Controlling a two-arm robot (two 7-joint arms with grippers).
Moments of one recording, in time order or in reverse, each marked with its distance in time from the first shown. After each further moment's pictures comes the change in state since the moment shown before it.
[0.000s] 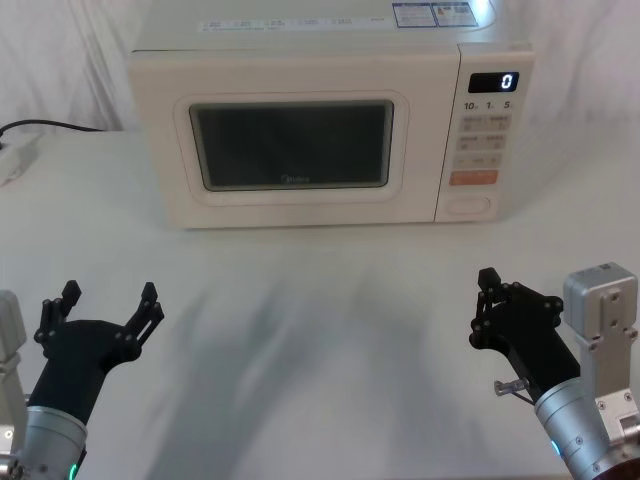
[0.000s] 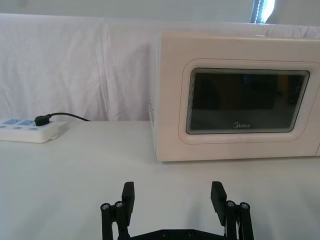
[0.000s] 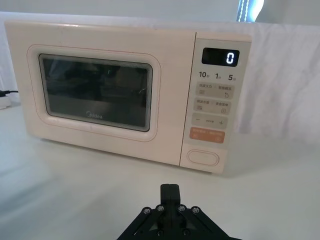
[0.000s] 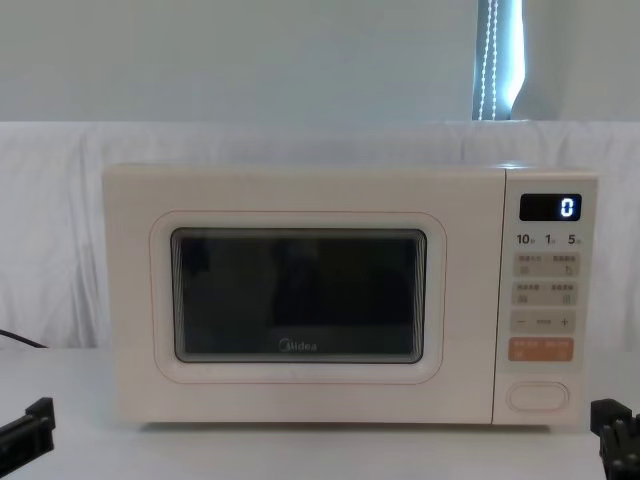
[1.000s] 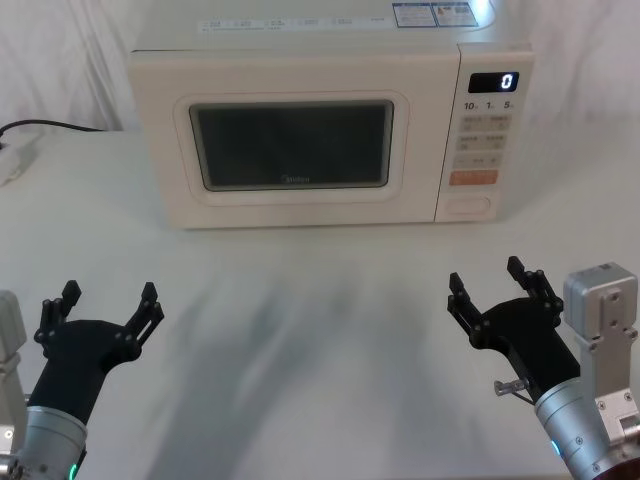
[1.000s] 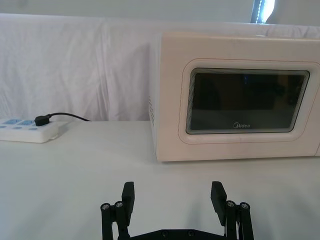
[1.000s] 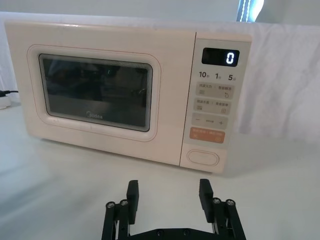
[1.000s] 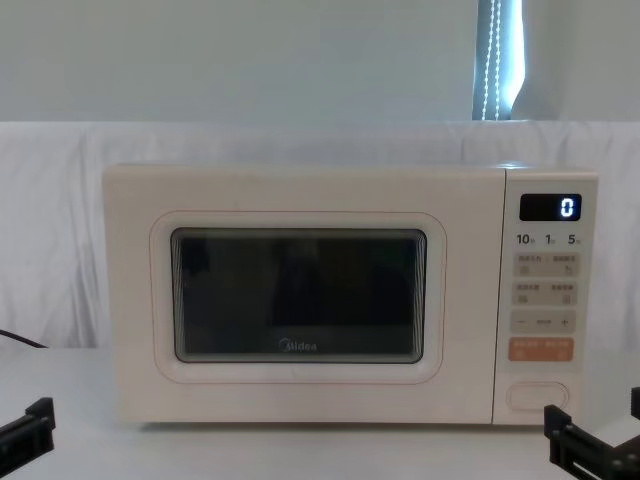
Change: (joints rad) left arm 0.000 0.000 0.000 0.000 0.000 0.000 0.000; right arm 0.000 0.000 0.000 0.000 0.000 0.000 0.000
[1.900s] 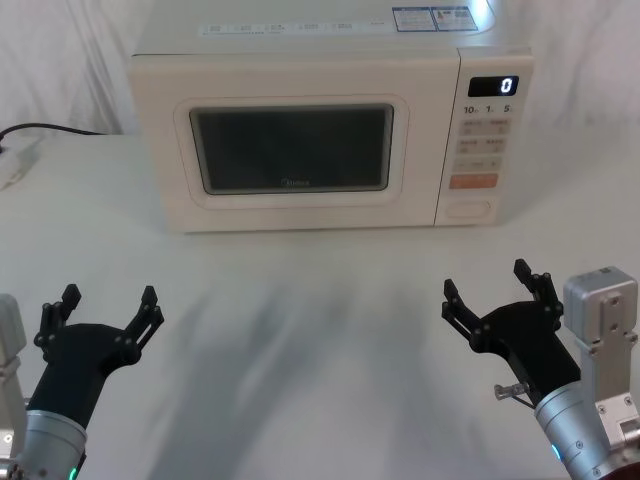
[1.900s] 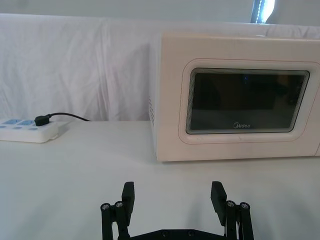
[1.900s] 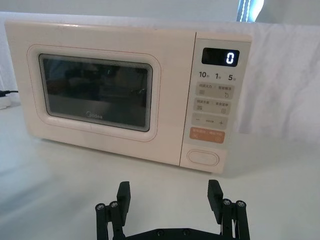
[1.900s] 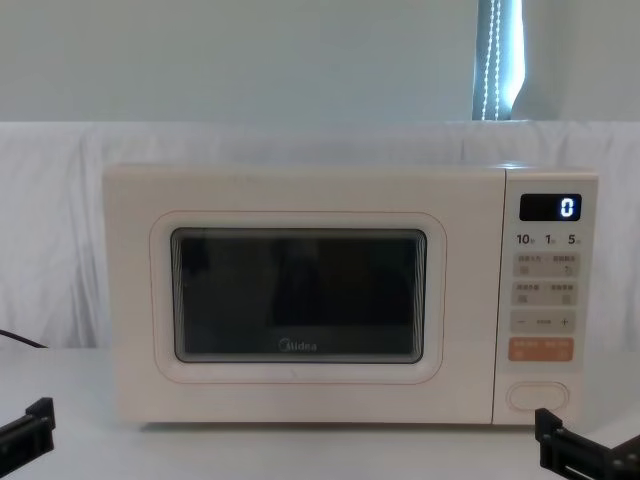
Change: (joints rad) left arm 0.000 0.000 0.000 0.000 0.000 0.000 0.000; right arm 0.000 0.000 0.000 0.000 0.000 0.000 0.000
